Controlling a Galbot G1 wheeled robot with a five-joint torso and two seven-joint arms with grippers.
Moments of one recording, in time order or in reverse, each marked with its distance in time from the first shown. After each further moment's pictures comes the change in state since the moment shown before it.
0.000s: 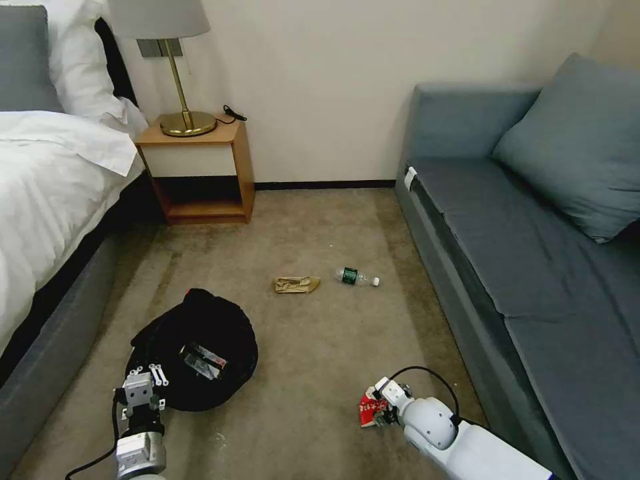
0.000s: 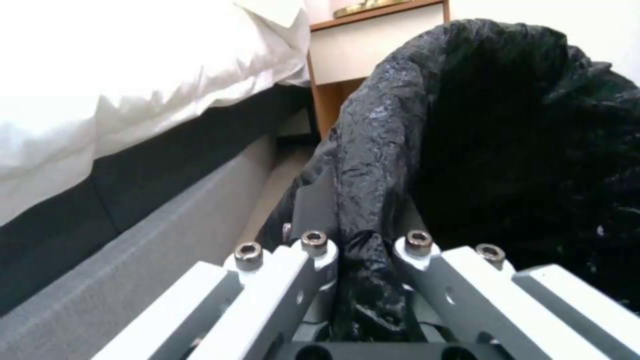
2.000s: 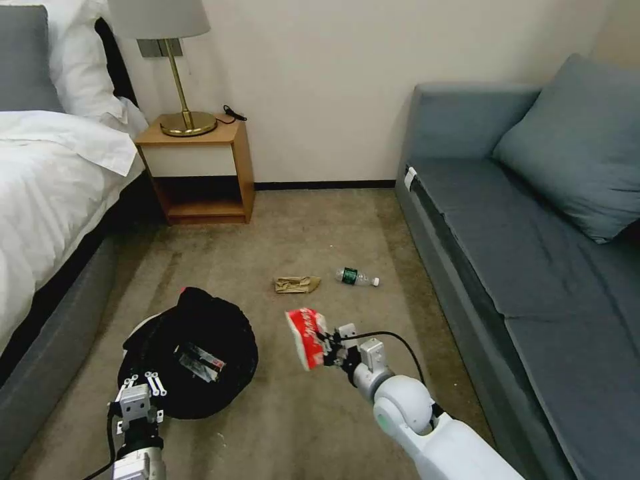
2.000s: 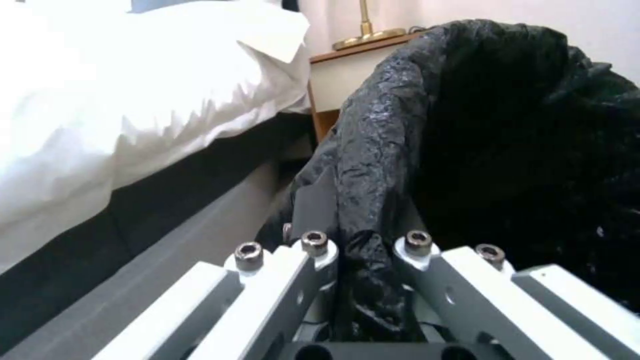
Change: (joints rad) left arm 0.064 -0.049 0.019 -0.077 0.090 -0.041 -0.038; right arm -0.071 0.202 0.143 0.349 0.267 0.368 -0.038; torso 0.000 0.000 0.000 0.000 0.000
